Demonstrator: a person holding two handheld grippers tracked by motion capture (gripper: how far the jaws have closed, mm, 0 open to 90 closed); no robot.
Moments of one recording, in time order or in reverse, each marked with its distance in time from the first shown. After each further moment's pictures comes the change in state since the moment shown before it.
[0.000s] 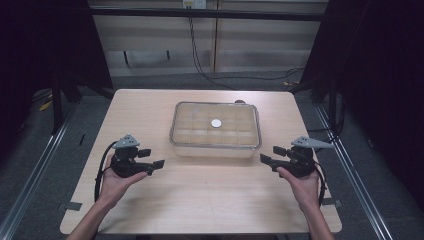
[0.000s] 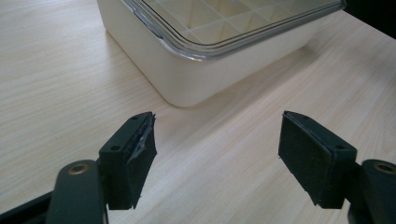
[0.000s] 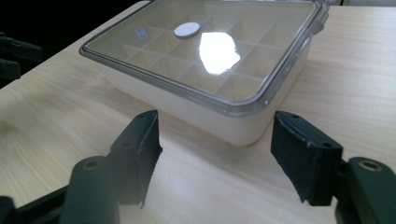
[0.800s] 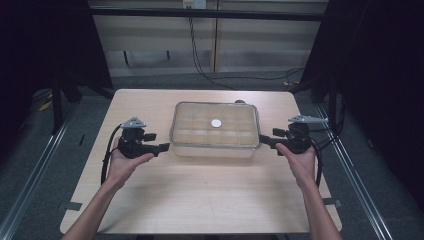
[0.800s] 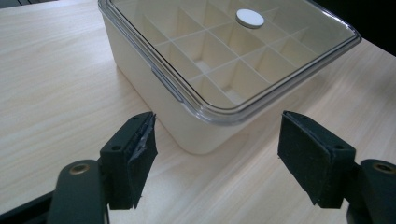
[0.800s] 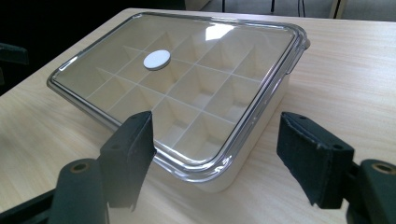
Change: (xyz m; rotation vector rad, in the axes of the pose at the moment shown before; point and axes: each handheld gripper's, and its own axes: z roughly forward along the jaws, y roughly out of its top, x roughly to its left) left arm 0.017 0.042 0.021 -0.002 0.008 0.001; right arm -0.037 0.042 0.032 0.029 0.002 0.031
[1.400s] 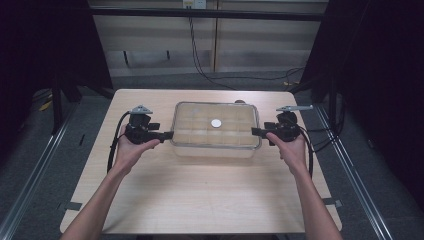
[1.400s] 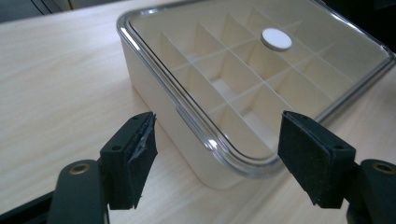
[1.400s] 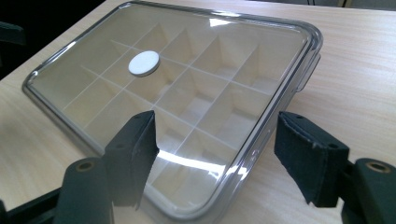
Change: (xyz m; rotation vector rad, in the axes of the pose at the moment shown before) left arm 0.013 0.028 0.024 0.010 0.046 -0.012; right arm -0.008 0.023 0.038 0.085 0.004 0.002
